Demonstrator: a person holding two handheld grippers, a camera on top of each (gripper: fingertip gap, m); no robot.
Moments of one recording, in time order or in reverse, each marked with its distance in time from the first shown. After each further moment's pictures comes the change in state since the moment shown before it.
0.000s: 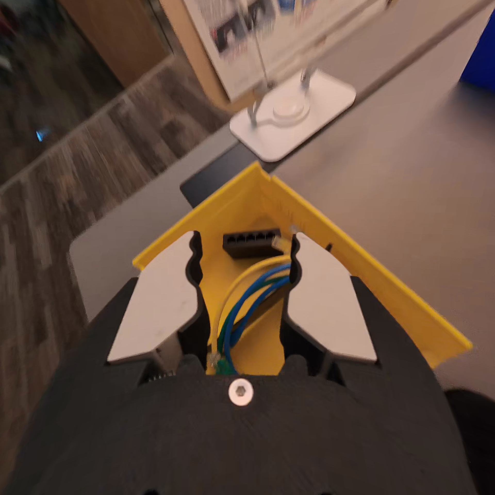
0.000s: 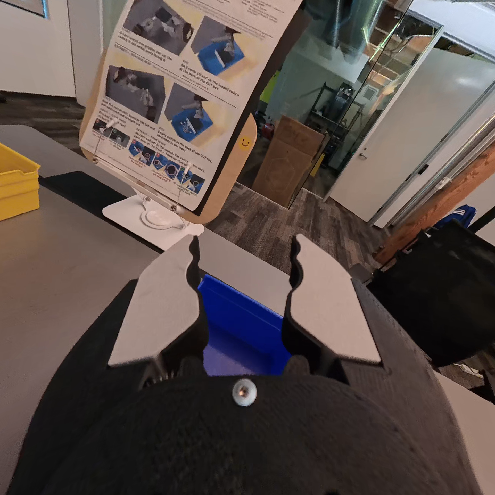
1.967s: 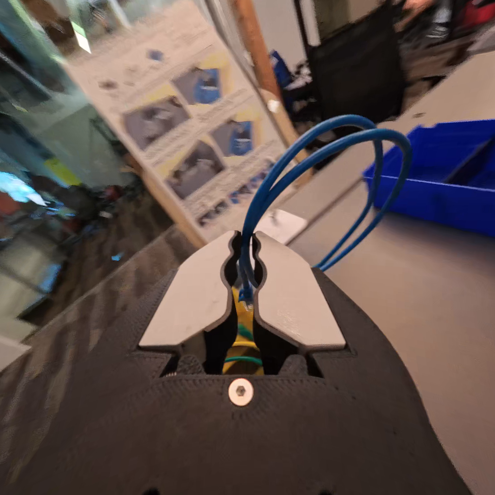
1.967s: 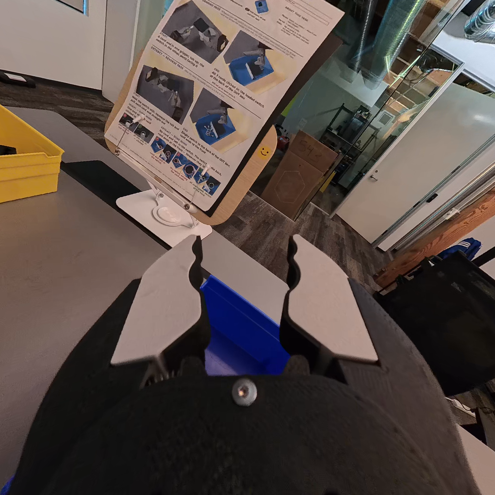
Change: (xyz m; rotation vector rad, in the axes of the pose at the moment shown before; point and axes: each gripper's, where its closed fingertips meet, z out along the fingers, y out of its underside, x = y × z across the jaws) left arm 0.121 -0.120 -0.084 0.389 -0.088 0.174; right arm -0.014 -0.004 -0.006 0.031 -0.072 -0.096
